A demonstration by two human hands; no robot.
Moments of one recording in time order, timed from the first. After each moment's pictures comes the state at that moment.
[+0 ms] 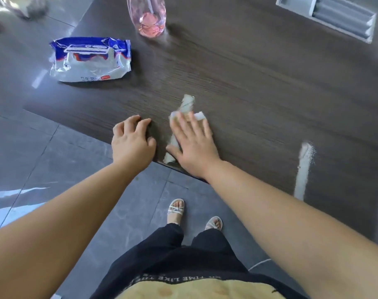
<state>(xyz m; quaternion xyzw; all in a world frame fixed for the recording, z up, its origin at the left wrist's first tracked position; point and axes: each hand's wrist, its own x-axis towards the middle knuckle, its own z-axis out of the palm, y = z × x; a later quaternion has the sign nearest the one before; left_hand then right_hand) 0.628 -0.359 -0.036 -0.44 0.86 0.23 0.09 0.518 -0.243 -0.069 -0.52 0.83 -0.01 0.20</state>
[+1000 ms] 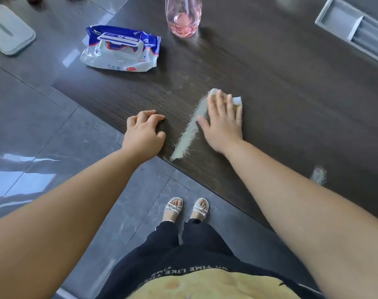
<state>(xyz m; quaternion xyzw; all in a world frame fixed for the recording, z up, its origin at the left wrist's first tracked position) 0.622 -0.366 -0.025 -0.47 0.82 0.31 0.10 0.452 -0.274 -0.068 -0.45 0.87 0.00 0.20</state>
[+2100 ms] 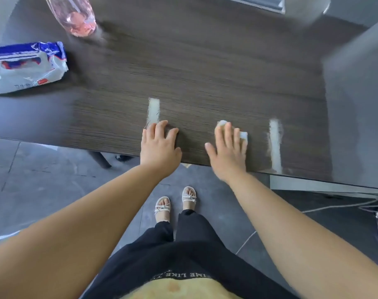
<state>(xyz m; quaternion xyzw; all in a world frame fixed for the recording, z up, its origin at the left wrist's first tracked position) 0.588 -0.242 -0.046 -0.20 0.95 0.20 0.09 0.512 -0.081 -0.061 -0.17 0.96 -0.04 0.22</state>
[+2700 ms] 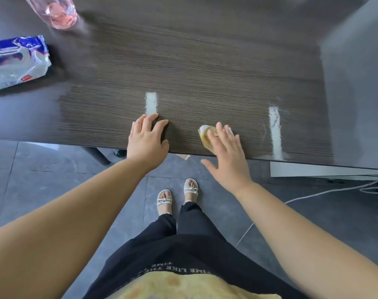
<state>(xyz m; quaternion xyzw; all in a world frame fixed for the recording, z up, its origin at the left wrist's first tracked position) 0.593 -0.248 -0.054 -0.20 0.95 0.23 0.09 0.538 -0.034 -0.069 -0.33 0.93 -0.14 0.10</state>
